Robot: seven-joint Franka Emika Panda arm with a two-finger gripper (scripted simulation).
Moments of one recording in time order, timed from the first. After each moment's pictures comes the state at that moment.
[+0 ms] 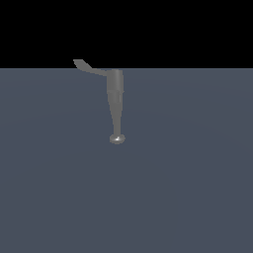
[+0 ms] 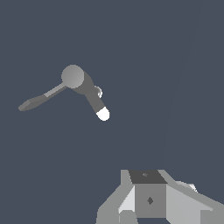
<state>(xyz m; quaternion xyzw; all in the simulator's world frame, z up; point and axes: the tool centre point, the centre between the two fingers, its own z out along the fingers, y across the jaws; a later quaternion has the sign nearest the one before) -0.114 0.013 0.467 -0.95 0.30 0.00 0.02</state>
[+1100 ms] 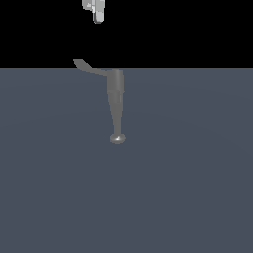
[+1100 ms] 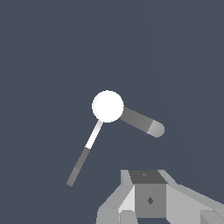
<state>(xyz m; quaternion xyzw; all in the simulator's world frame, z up) 0.006 0.071 0.401 -0.85 0.52 0.01 0.02</state>
